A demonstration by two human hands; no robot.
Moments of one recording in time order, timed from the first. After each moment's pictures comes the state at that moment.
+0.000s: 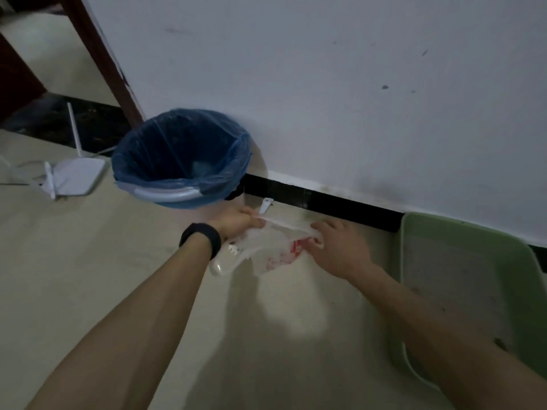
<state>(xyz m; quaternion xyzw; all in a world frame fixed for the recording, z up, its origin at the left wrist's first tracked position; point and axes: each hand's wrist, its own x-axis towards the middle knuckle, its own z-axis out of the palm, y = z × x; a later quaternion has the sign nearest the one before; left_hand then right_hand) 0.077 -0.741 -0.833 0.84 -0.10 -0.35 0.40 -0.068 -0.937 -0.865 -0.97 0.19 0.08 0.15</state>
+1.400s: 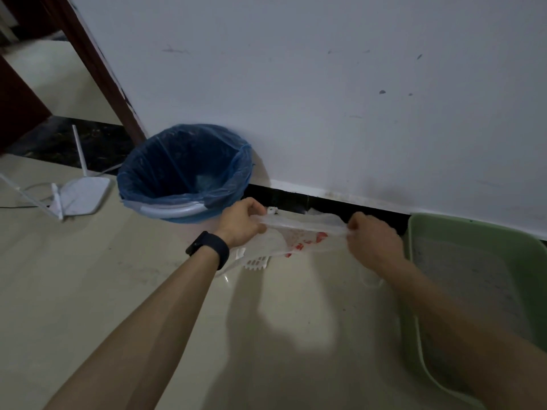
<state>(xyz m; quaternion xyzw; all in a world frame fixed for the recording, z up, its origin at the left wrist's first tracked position) 0.084 -0.750 -0.826 0.88 -0.20 -0.20 0.38 -0.068 -0.978 -0.857 -0.95 0.29 -0.01 0.15</state>
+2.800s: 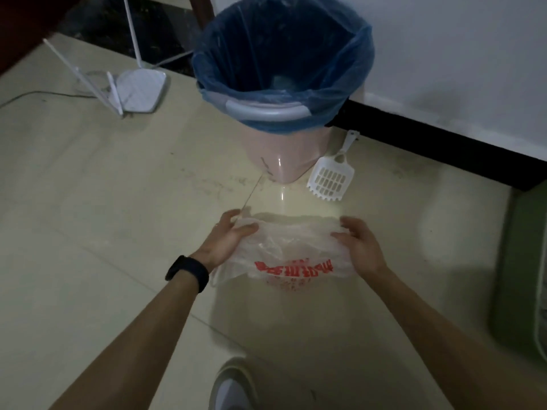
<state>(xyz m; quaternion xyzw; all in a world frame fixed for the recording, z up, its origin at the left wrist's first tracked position) 0.036 -0.526 -0.942 0.81 0.09 -0.35 0.47 -0.063 -0.786 -0.991 -0.69 0.36 0.03 0.63</state>
